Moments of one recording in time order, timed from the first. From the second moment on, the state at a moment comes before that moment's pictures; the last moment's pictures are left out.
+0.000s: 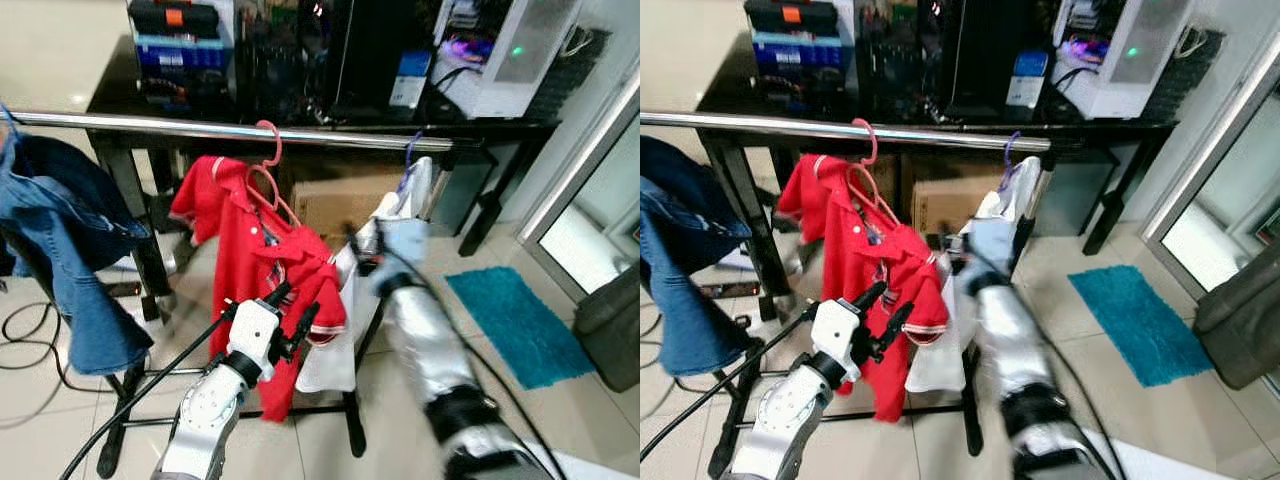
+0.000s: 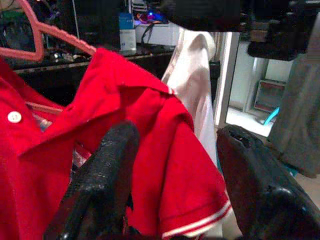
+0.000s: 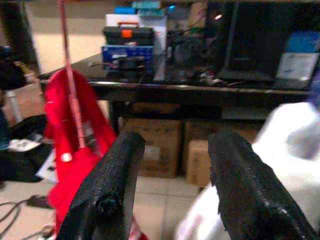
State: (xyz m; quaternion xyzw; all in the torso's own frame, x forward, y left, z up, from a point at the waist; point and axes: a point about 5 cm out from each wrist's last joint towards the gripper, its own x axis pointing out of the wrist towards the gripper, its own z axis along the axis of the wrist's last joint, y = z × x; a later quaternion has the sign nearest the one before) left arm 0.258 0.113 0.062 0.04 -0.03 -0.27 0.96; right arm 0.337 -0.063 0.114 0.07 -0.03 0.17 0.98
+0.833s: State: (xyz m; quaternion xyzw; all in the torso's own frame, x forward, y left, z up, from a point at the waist) left arm 0.253 0.114 0.060 0.04 -0.03 -0.26 0.96; right arm 0.351 -0.072 0.109 -0.01 0.01 0.09 1.00
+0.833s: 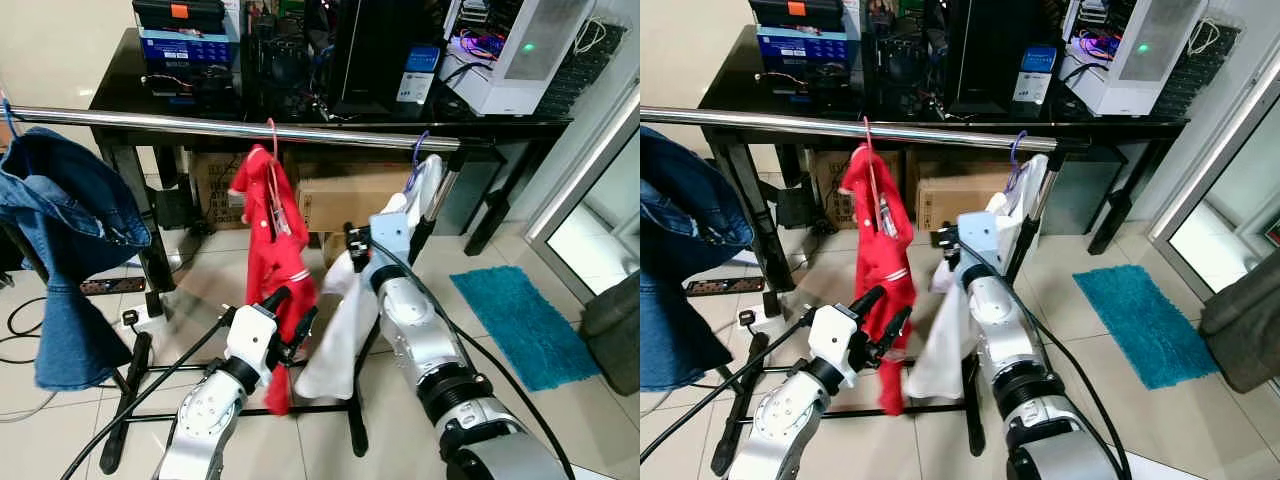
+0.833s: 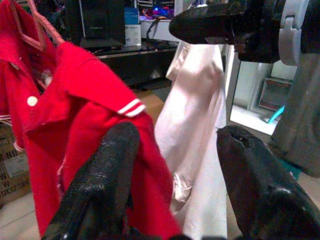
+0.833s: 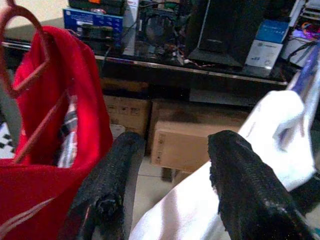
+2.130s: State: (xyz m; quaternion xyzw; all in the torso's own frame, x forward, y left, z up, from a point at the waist) left arm 0.253 0.111 0.060 0.04 -0.03 -0.26 0.96; right arm 0.354 -0.084 0.102 -0.12 0.03 0.02 0.99
